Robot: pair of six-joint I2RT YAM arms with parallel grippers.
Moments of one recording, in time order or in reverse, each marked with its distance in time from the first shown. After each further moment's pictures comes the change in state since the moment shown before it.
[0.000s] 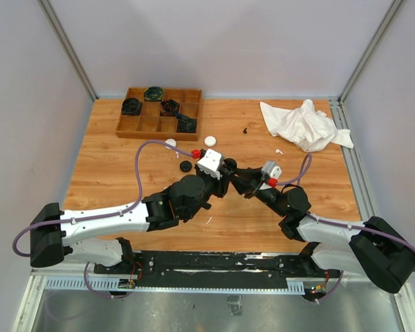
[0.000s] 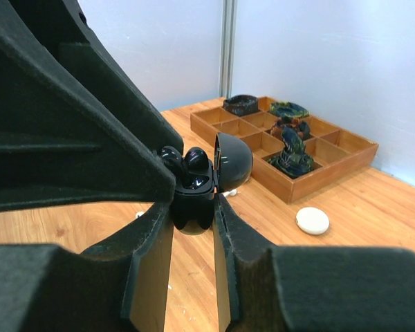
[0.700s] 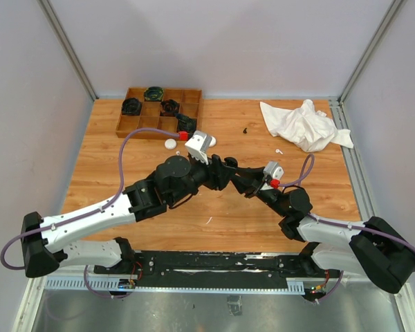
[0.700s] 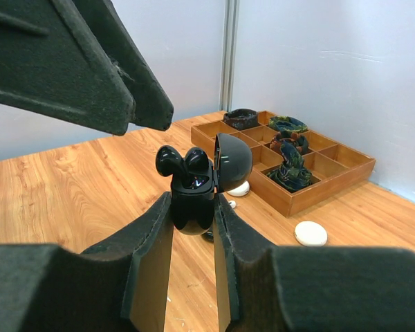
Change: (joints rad) left arm 0.129 -0.089 0.137 -0.256 0.327 -0.278; right arm 0.000 -0.002 0.000 0.055 0.000 -0.002
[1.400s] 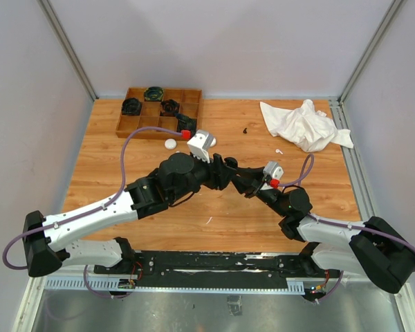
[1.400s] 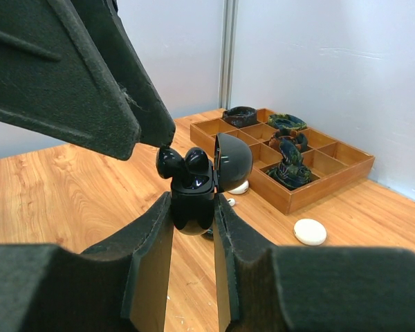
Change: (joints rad) left arm 0.023 0.028 0.027 -0.062 0.056 -0.051; right arm 0.000 0.000 0.000 -0.005 0.000 -0.001
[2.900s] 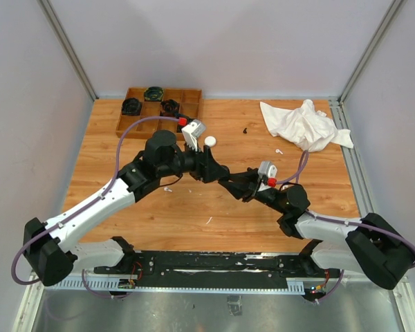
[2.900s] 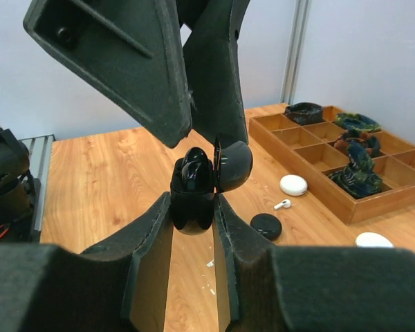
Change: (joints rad) left arm 0.323 0.012 0.017 -0.070 0.608 0.027; right arm -0.013 0.031 0.029 -0.010 -0.201 0.074
